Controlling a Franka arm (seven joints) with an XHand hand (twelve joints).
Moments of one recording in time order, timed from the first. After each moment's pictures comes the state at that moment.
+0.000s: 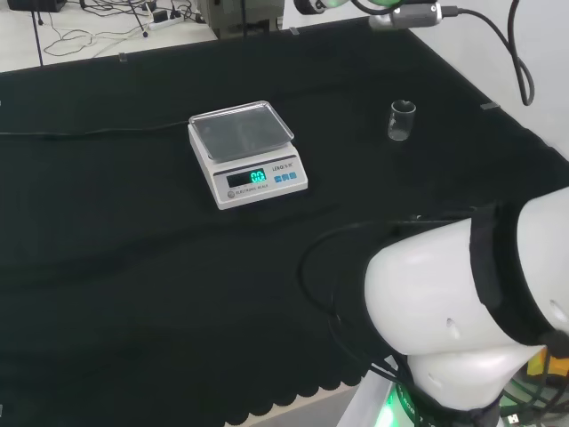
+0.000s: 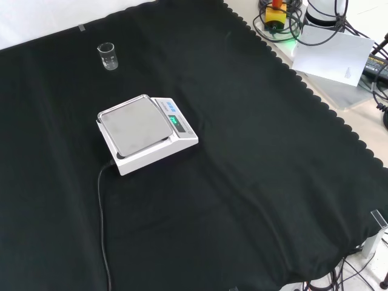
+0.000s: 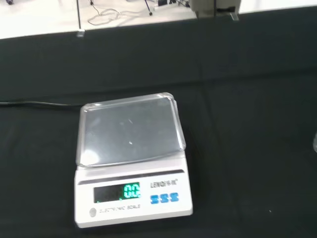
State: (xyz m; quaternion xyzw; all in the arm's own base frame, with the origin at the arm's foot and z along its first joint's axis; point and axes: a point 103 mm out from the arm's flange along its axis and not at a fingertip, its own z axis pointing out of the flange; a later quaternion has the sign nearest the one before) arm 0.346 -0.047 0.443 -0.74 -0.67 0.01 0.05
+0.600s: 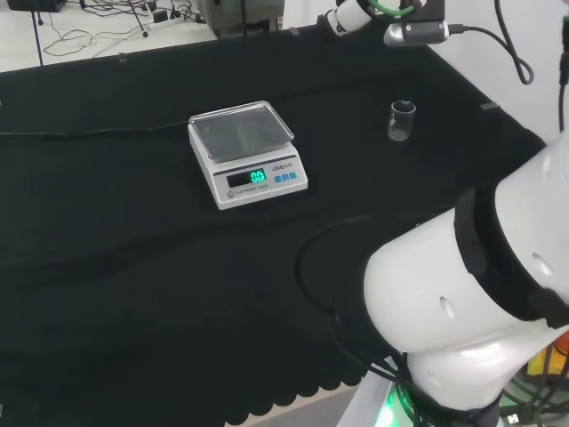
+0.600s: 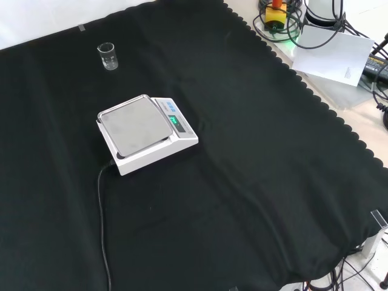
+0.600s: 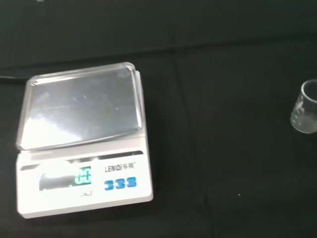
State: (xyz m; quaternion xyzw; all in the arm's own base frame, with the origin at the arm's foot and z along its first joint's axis) arm 0.391 -0.097 0.386 -0.75 -0.66 0.05 0.08
